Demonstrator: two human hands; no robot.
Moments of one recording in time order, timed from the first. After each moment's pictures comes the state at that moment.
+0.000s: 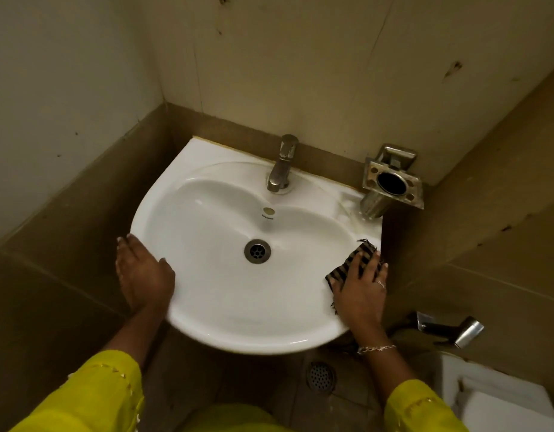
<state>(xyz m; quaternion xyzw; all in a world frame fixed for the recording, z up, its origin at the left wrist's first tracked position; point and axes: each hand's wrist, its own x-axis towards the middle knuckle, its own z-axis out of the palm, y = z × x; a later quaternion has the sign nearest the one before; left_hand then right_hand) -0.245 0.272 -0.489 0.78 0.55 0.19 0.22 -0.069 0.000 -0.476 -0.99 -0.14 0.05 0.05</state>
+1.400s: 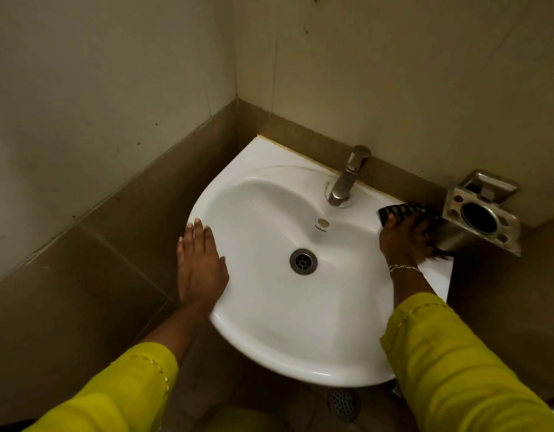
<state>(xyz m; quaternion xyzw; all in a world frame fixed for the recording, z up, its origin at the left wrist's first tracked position) -0.242 0.273 -0.486 0.87 0.48 0.07 0.09 0.049 0.110 -0.482 -0.98 -0.10 -0.04 0.17</state>
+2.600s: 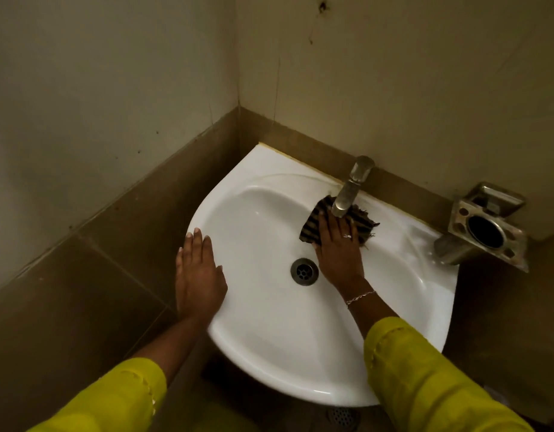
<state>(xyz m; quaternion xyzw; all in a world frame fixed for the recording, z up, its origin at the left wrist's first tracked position) -0.244 0.277 -0.491 0.86 0.48 0.12 0.13 -0.012 0.163 -0.507 -0.87 -0.49 -0.09 0.02</state>
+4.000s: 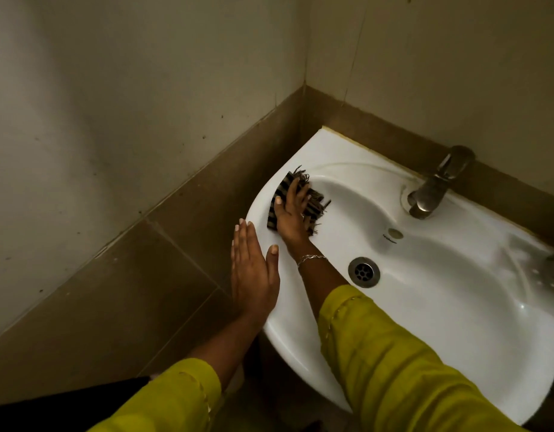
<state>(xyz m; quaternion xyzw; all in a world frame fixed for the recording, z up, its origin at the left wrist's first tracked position) -0.246 0.271 -0.492 0.77 0.52 0.28 0.26 -0.137 0.328 -0.496 -0.79 -0.35 0.31 0.40</state>
